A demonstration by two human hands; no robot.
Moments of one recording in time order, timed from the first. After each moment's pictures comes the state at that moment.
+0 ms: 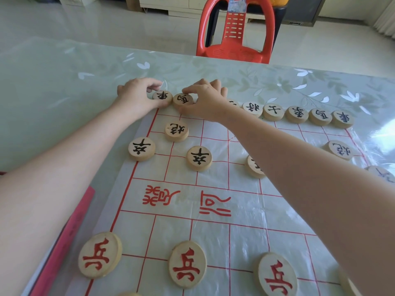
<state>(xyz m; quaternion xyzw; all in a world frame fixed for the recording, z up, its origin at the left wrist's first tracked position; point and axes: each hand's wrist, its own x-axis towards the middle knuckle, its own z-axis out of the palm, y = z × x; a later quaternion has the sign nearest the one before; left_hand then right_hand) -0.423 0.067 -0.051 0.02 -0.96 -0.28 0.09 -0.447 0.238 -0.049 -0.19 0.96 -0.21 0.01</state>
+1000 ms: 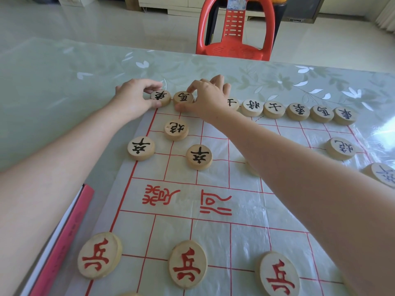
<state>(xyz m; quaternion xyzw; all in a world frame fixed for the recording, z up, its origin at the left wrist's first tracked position) -0.425 0.058 -0.055 0.01 -0.96 -0.28 0.08 -0.447 0.232 -0.055 -0.14 0.97 -0.20 -0.03</state>
